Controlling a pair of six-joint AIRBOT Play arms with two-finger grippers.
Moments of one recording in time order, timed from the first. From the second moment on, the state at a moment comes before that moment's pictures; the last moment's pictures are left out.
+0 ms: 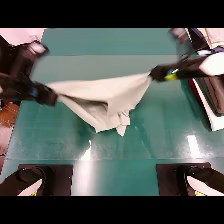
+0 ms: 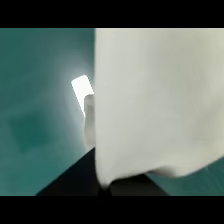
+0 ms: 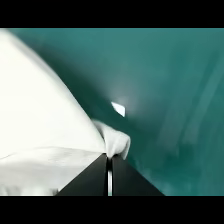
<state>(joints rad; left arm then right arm) -0.41 -0.91 1.35 1.68 -1.41 -1.58 0.24 -1.10 1.37 -1.23 1.05 1.56</state>
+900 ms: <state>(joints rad) -0.41 -0.88 2.05 1.41 -1.50 -1.51 -0.35 -0.73 1.88 -1.17 1.40 1.57</state>
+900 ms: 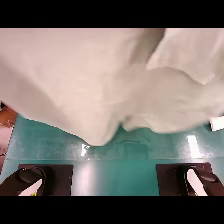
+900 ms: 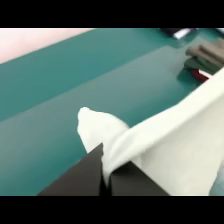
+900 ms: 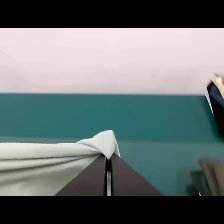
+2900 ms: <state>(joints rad) -0.02 -0.96 0.76 1.49 -1.30 -1.55 0.12 -1.21 1.54 -1.43 1.30 1.59</state>
